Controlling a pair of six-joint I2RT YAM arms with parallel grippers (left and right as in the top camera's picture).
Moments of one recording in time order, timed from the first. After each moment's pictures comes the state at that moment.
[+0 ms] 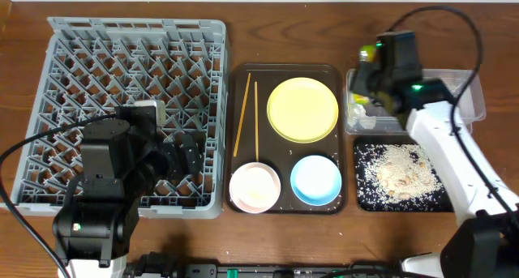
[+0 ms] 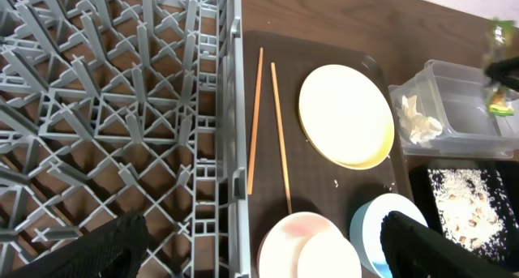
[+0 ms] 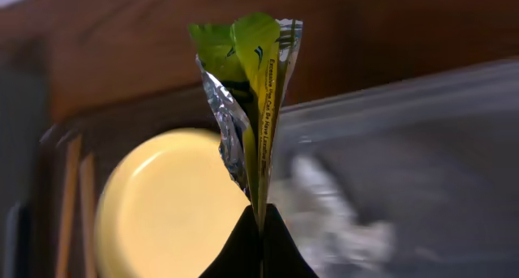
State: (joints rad) left arm -0.05 0.84 1.02 -0.91 0.29 -0.23; right arm 0.20 1.61 1.28 -0.58 0.03 0.47
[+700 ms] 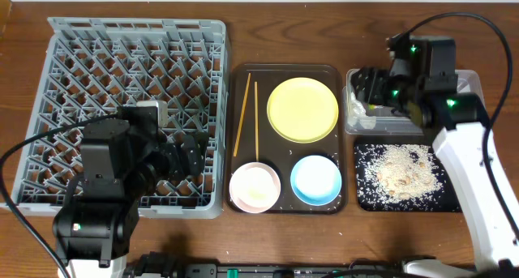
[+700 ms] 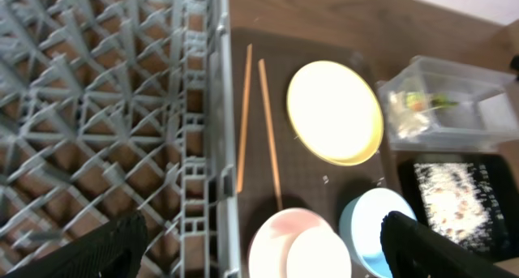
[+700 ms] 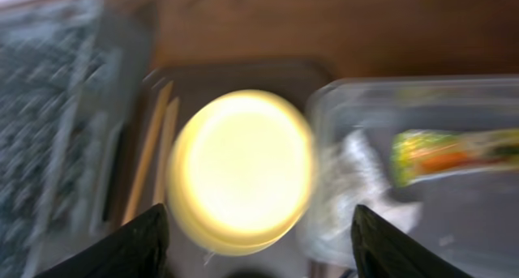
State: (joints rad) left arm -0.05 0.84 1.02 -0.91 0.33 -0.23; right arm 0.13 1.42 1.25 -0.67 -0.28 0.28
